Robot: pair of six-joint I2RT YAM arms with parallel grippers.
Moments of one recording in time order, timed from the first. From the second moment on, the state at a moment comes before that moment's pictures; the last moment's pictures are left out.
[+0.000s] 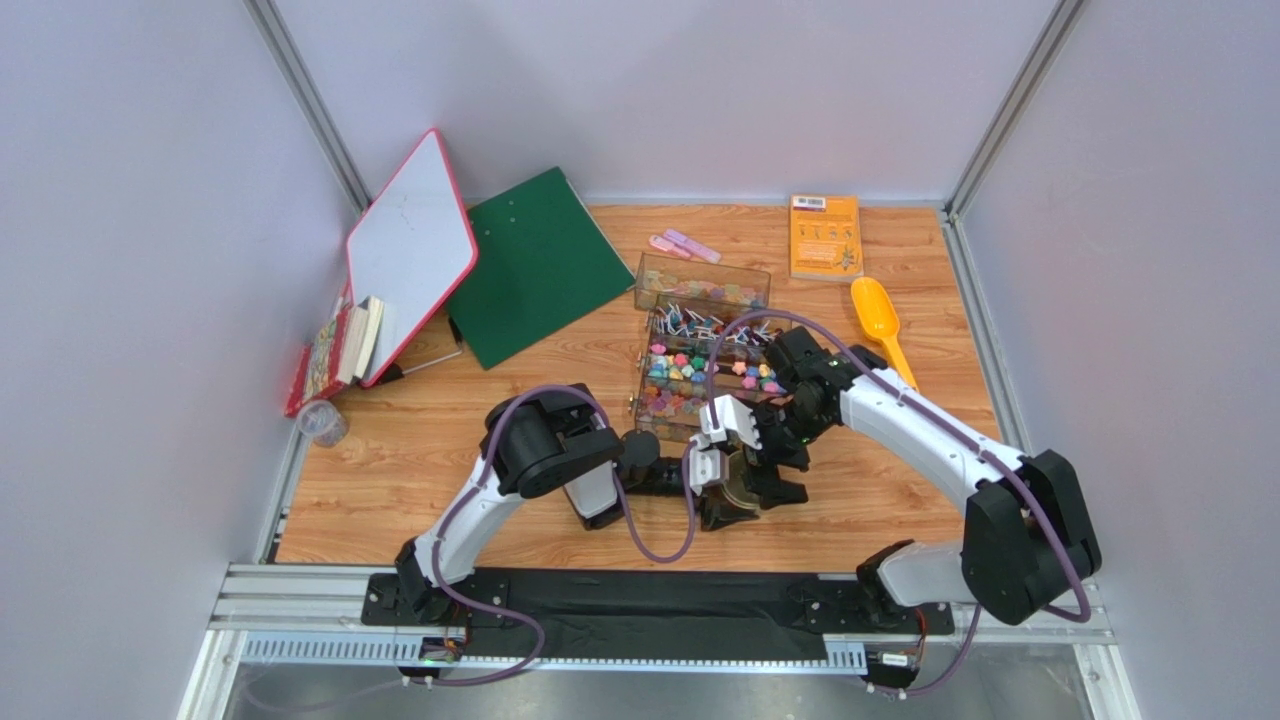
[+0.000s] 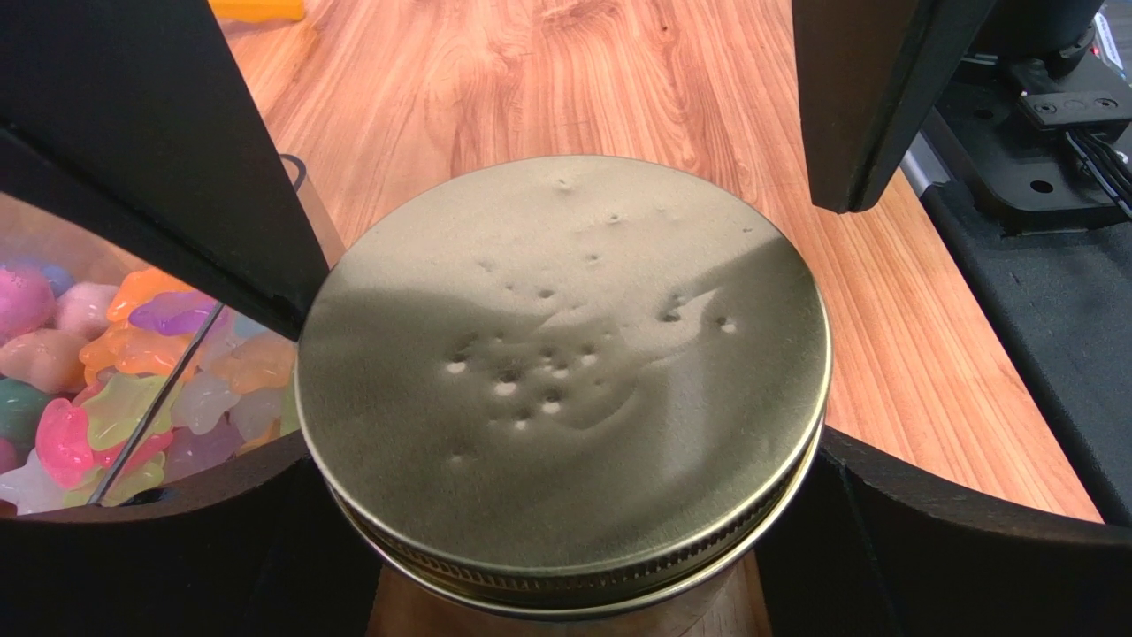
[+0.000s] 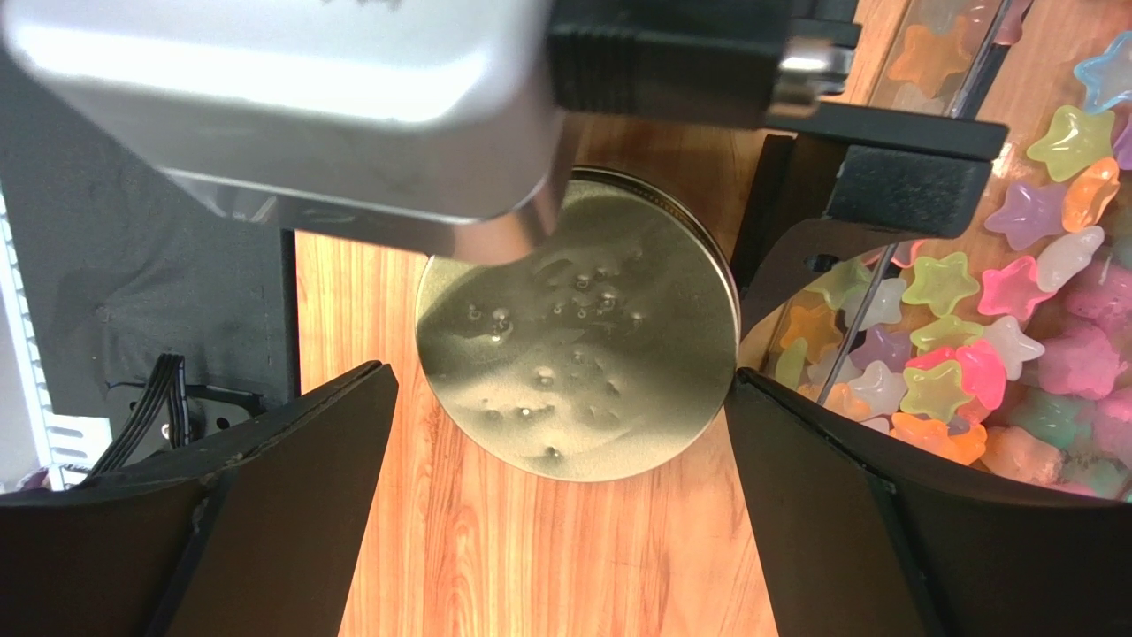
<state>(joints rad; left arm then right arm) -1.04 2.30 0.72 1.54 0.57 0.12 0.50 1.36 0.91 -1.00 -0.57 -1.11</state>
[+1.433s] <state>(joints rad) -1.04 2.30 0.73 1.54 0.56 0.13 0.51 1.14 0.84 -1.06 -0.43 -1.01</state>
